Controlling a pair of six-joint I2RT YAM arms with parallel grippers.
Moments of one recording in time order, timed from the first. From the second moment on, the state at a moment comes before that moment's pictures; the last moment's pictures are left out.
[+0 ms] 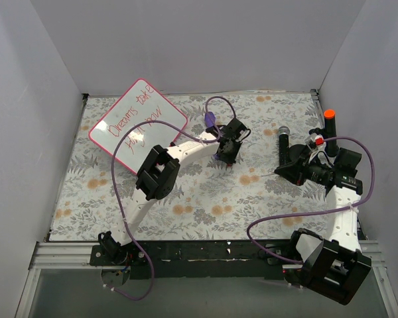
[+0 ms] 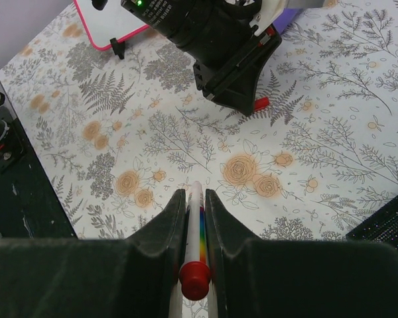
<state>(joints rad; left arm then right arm) -0.84 2.40 2.04 -0.70 -0.03 -0.33 -0.39 0.96 0.69 -0.59 -1.27 -0.47</state>
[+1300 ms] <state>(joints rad) -0.99 1.58 0.53 0.80 0.15 -0.15 0.03 1.39 0.86 -0.72 -1.33 -0.64</state>
